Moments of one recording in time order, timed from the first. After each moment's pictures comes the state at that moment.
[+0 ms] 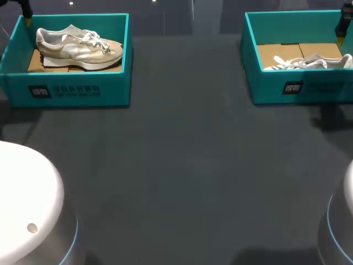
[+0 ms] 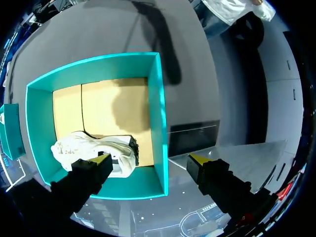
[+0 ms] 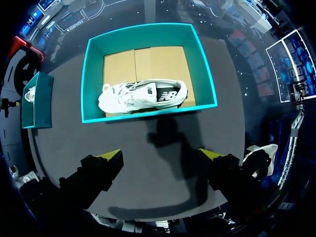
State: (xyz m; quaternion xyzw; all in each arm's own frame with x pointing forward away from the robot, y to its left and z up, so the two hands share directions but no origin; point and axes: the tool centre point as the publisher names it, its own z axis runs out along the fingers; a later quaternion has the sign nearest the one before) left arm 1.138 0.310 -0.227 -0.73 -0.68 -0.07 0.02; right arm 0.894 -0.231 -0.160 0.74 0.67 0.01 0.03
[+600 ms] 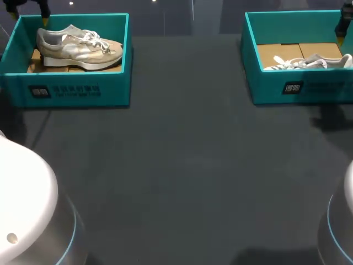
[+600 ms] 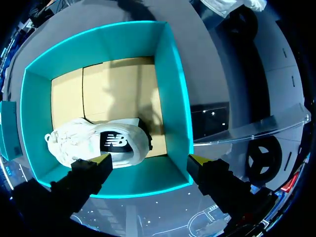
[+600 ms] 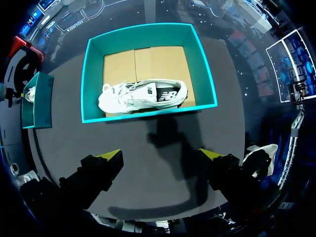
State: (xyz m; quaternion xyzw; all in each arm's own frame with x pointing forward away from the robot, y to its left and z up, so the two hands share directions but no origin) left arm 1.190 0.280 -0.265 -0.74 -0.66 -0.06 0.03; right arm 0.894 -0.231 -0.160 0.74 0.67 0.01 0.03
